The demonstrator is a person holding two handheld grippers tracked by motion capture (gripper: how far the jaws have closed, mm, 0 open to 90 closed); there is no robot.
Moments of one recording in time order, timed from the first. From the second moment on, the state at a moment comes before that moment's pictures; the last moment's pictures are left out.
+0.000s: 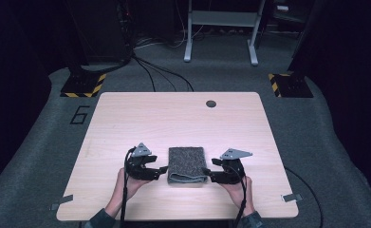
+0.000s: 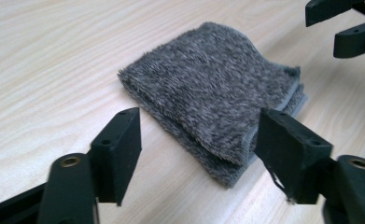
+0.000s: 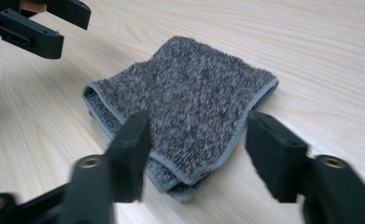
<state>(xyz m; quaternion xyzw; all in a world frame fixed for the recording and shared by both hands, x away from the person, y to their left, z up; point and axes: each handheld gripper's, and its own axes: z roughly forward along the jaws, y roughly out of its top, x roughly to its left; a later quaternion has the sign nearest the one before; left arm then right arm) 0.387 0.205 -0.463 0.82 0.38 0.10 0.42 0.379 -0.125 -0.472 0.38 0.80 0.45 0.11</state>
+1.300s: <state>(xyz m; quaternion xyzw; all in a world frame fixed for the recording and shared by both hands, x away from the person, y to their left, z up) 0.443 0.171 -0.513 0.85 0.40 0.14 0.31 0.436 -0.087 -0.509 0.40 0.84 0.31 0.18</state>
